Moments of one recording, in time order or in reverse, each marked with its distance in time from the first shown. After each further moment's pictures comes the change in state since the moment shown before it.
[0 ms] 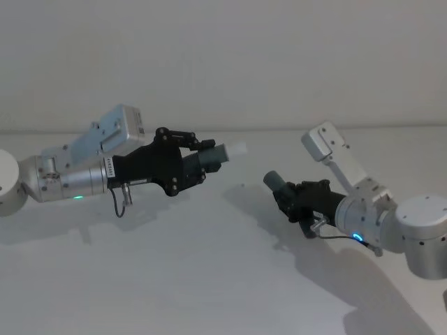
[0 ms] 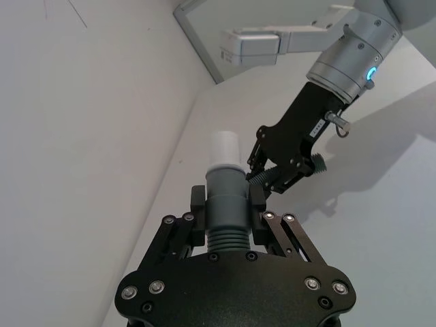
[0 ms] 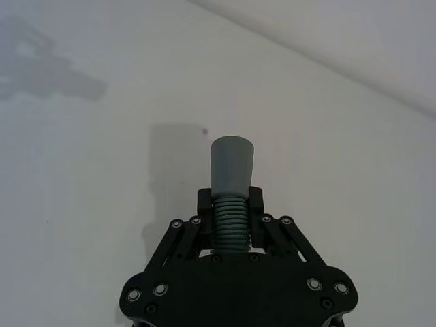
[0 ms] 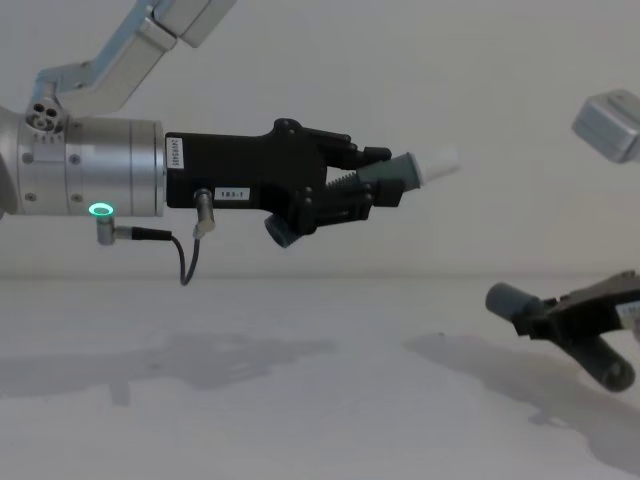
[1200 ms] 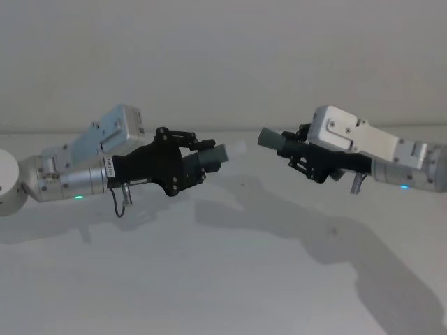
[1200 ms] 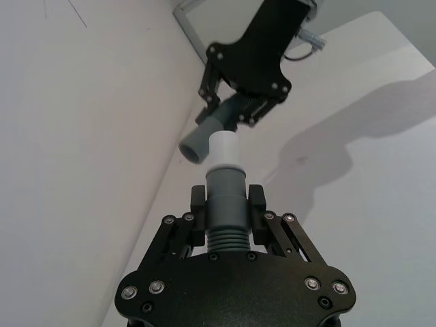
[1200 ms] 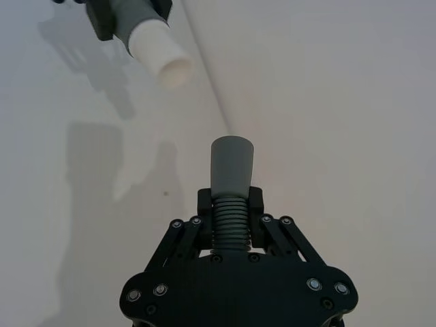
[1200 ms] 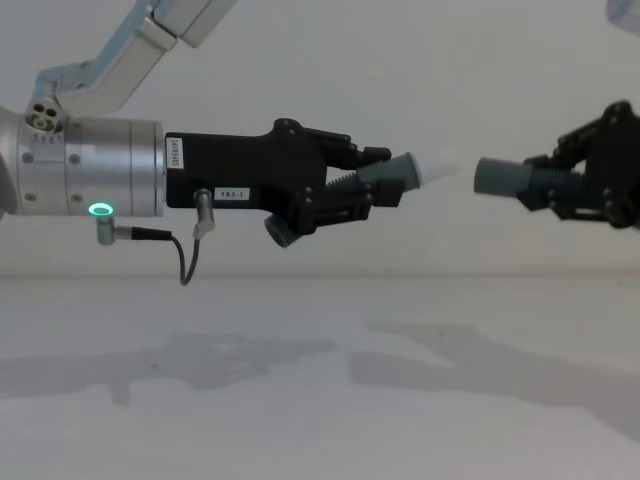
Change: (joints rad) left arm 0.000 0.000 0.000 0.000 0.000 0.000 0.000; right arm 0.216 0.273 -0.154 -0.030 -0.247 -0.534 0.320
